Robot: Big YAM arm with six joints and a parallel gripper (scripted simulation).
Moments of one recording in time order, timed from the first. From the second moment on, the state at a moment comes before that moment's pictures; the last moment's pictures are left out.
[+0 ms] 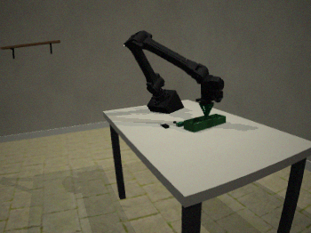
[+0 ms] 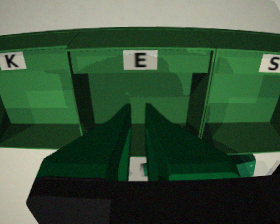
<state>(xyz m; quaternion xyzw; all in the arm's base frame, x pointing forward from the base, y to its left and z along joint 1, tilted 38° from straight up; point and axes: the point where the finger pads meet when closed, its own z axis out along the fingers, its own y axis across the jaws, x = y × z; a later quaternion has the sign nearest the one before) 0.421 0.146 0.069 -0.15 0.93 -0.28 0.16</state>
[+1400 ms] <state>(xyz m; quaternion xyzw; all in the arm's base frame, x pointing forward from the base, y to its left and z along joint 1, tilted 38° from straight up) 0.430 0.126 0.039 -0.15 0.93 -0.28 0.16</state>
